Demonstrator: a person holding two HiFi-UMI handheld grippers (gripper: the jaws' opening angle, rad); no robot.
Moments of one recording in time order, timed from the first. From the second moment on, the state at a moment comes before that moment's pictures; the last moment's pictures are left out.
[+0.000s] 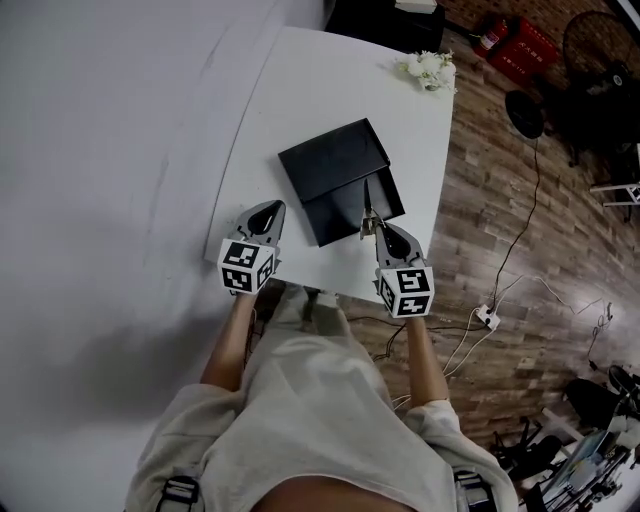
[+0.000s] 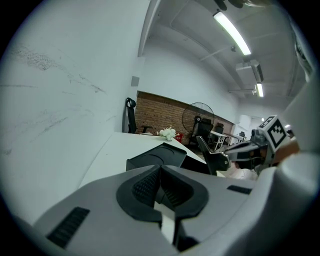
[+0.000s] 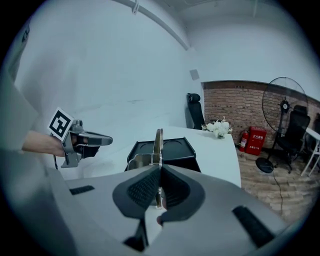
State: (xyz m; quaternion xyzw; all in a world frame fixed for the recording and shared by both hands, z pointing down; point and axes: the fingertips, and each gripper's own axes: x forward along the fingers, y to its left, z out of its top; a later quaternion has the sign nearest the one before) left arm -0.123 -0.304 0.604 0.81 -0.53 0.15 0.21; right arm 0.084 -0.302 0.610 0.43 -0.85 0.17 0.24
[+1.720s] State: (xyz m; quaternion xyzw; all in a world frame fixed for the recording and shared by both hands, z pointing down) left arm -0.132 -0.289 0.619 0.80 -0.54 0.15 0.22; right arm 0.033 -0.296 0.646 0.04 -0.73 -0.45 0.51
